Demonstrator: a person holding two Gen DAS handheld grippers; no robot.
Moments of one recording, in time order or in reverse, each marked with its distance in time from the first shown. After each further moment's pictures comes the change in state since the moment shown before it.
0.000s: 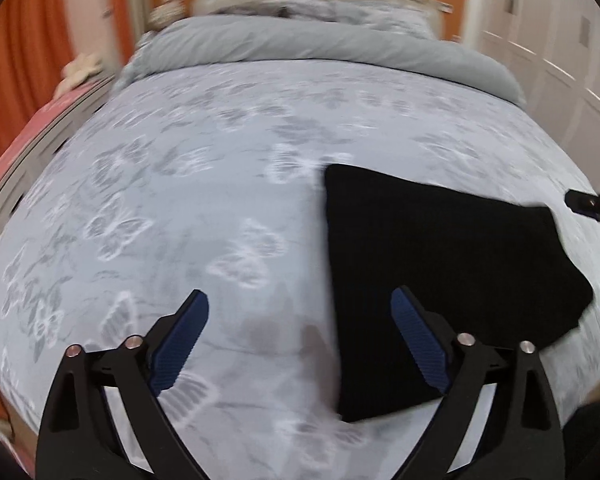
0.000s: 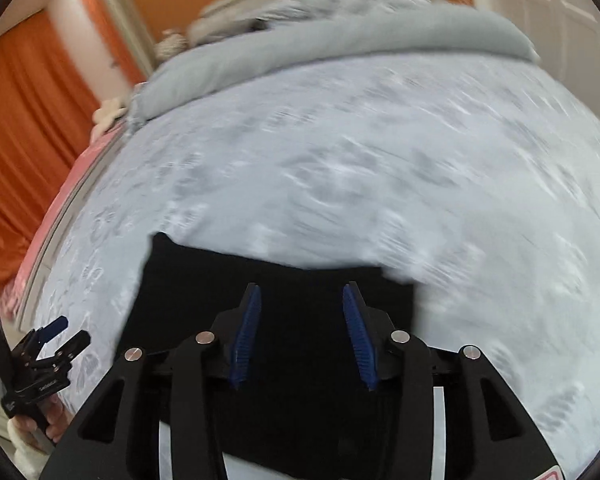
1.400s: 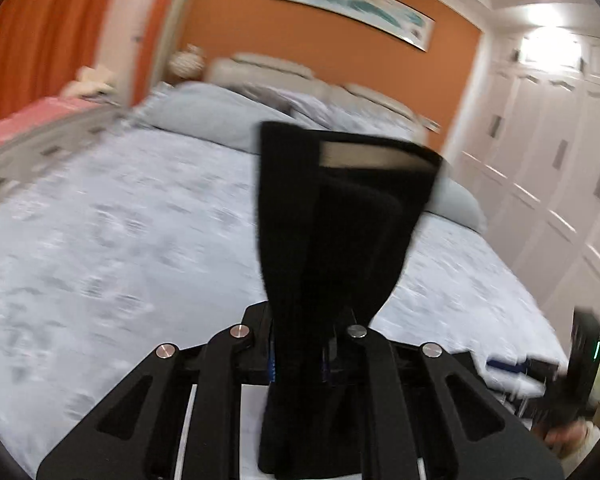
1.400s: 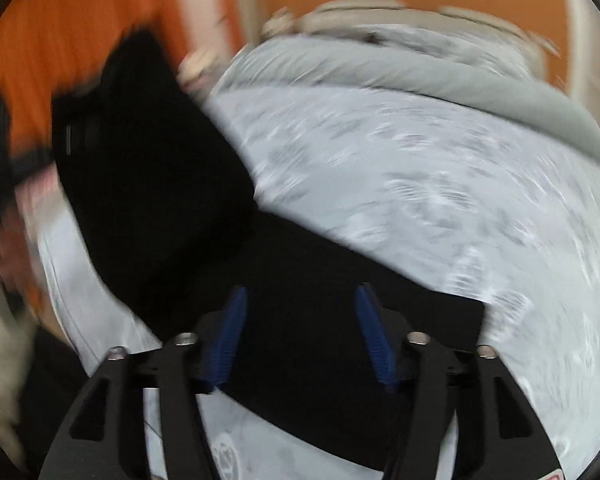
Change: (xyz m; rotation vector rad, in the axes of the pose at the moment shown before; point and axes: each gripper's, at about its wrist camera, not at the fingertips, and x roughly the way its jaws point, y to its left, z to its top) left arm -0.076 0.073 0.047 -0.273 -0.355 -0.119; right arm 0.009 0.131 -0.053 -0.498 -0.042 0.100
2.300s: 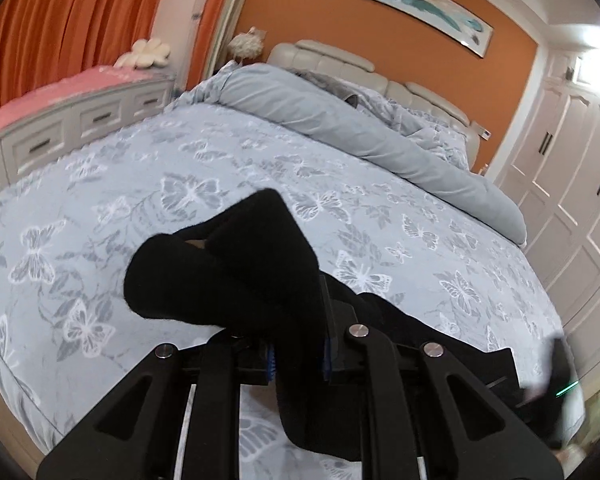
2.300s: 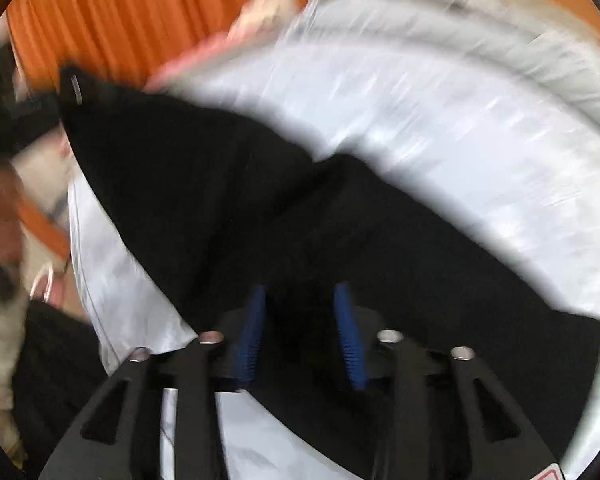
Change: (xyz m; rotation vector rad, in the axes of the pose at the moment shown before) left arm -0.016 0.060 -0.011 -0.087 0.053 0.127; right arm 0.038 0.038 0.015 -0.005 0.019 0.141
